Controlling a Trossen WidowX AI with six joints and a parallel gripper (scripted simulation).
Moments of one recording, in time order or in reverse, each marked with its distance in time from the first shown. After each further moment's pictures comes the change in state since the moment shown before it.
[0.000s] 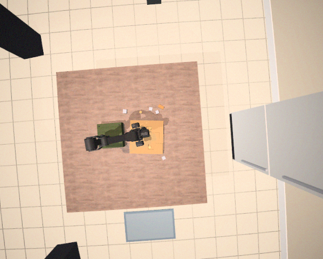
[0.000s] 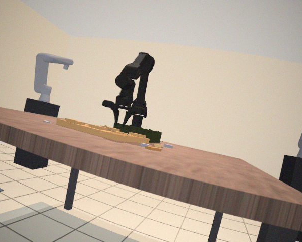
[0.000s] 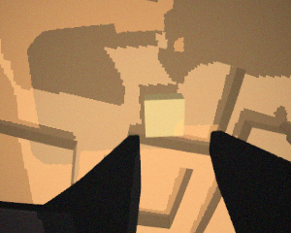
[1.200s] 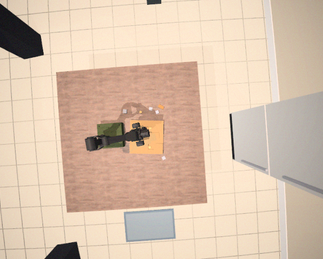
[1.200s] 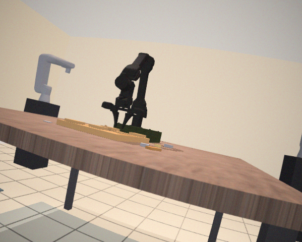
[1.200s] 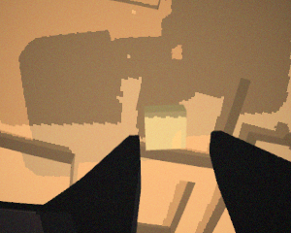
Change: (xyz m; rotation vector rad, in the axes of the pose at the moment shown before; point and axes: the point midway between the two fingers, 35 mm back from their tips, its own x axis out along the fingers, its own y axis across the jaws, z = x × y) arm 0.007 0.000 0.003 0.000 -0.013 -0.001
